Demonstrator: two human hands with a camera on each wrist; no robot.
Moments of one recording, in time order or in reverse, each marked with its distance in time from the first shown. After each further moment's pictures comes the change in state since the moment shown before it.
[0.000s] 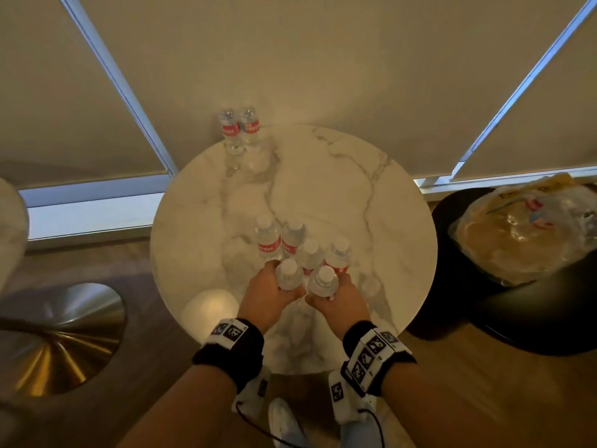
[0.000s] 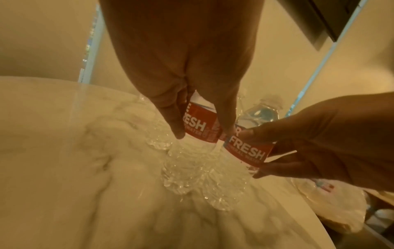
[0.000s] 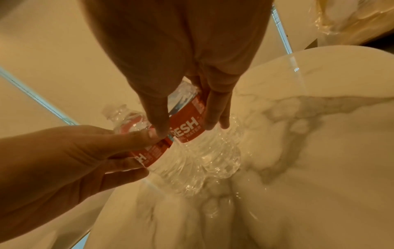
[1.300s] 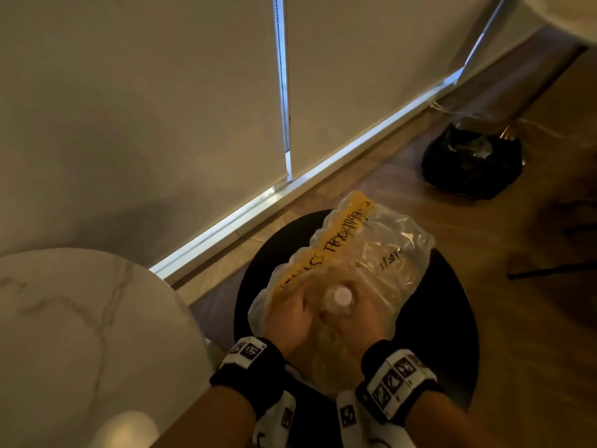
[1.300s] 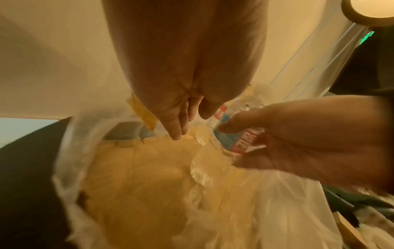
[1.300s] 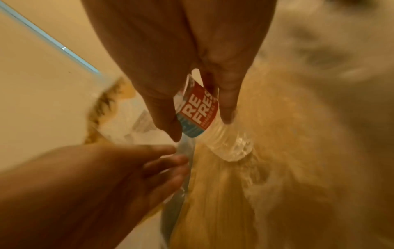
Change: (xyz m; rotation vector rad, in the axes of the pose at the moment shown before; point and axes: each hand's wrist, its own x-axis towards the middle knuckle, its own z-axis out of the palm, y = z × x) left_hand 0.267 0.297 0.522 0.597 -0.462 0.387; right_hand 0.293 0.255 -0.435 0.527 0.280 0.324
